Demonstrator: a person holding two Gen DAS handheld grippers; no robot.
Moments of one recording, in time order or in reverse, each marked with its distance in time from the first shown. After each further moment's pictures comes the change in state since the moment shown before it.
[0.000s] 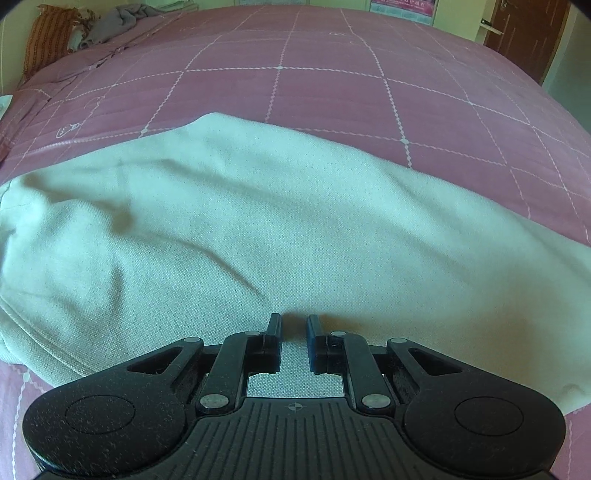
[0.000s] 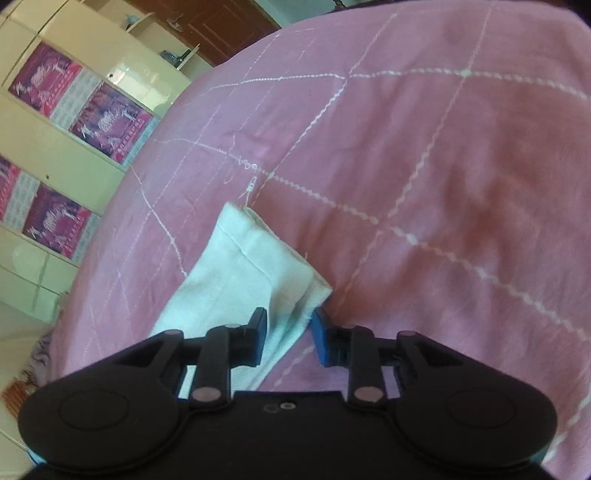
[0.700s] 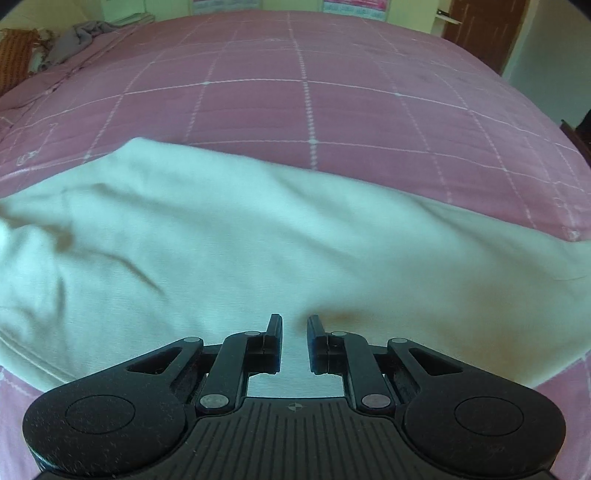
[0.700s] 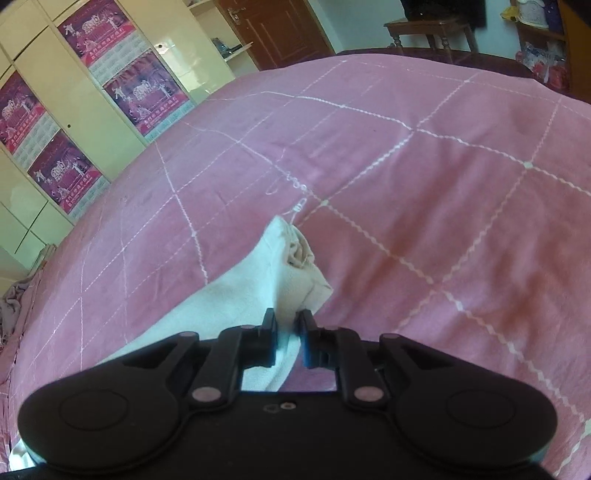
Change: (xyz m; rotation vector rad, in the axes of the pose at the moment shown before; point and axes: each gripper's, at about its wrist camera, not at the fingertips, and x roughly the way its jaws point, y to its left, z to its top) left arm -0.026 -0.071 0.002 0.081 0.003 -0.116; right arm -0.007 0.056 0.002 -0.315 -0.056 -0.067
